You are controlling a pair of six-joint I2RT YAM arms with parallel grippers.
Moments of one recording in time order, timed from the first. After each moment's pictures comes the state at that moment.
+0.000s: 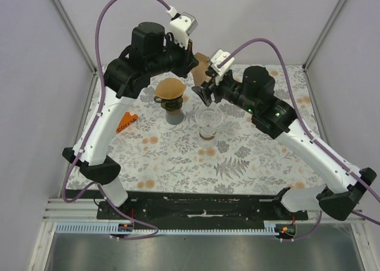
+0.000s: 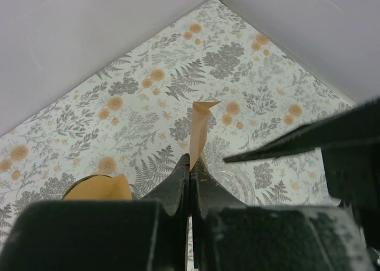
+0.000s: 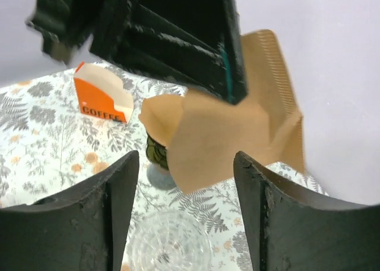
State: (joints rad) left arm -0.66 1.72 2.34 -0.92 0.12 -0.02; right arm 0.77 1.35 1.53 -0.23 -0.03 -0.22
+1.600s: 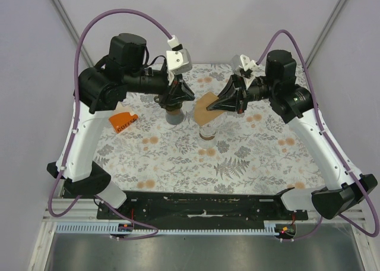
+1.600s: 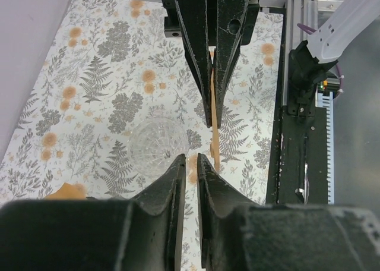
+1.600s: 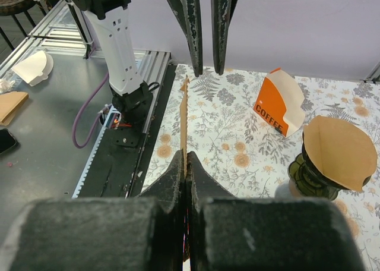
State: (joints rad) left arm -0.65 1.59 2.36 -1.26 0.67 0.42; right arm 0.43 1.33 1.56 -0.43 -1.26 -0.24
